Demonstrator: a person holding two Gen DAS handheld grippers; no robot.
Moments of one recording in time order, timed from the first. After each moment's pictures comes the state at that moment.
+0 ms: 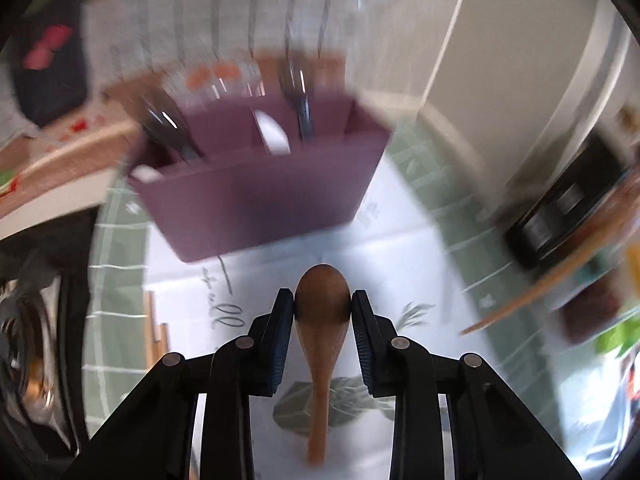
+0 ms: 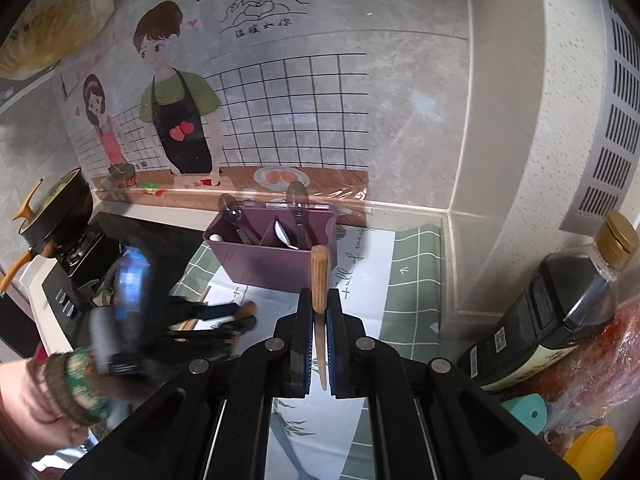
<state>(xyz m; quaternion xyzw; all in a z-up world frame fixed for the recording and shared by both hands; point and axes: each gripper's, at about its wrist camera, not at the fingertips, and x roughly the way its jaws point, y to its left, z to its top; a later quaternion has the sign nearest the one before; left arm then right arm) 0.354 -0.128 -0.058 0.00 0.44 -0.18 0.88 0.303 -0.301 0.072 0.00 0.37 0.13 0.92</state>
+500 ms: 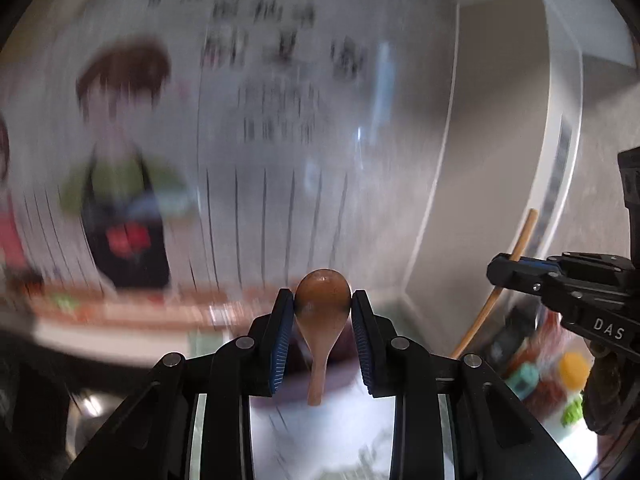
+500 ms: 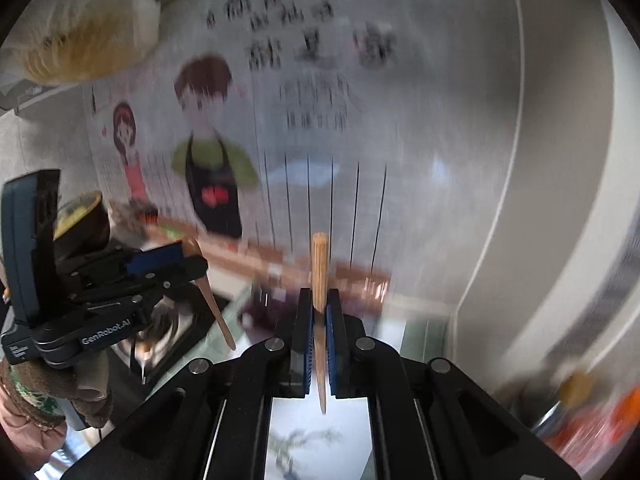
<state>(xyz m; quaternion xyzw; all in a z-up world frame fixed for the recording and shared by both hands) 0.335 -0.070 0.160 -0.01 0.20 -0.18 0.96 0.325 -0.254 0.200 -0.05 0.25 0.15 0.95</state>
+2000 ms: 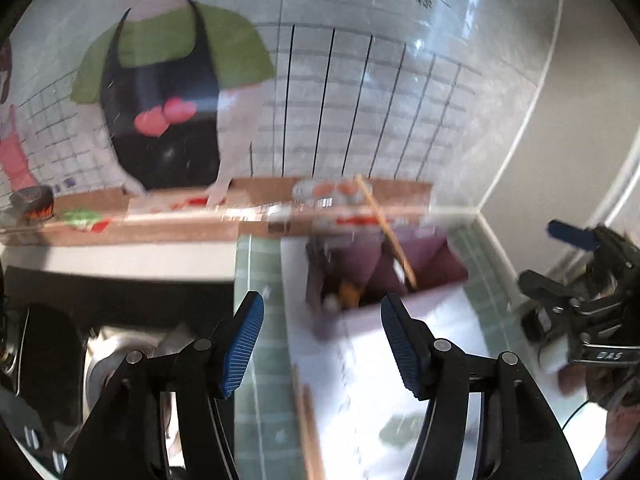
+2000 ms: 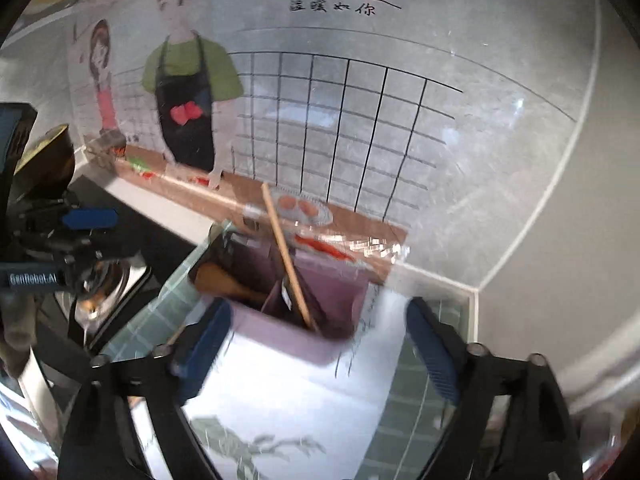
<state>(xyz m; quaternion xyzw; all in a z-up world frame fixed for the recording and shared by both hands) 0.398 -0.009 0.047 -0.01 0.41 -0.12 0.91 0.379 -0.230 0.070 -0.11 0.36 0.14 0.92</state>
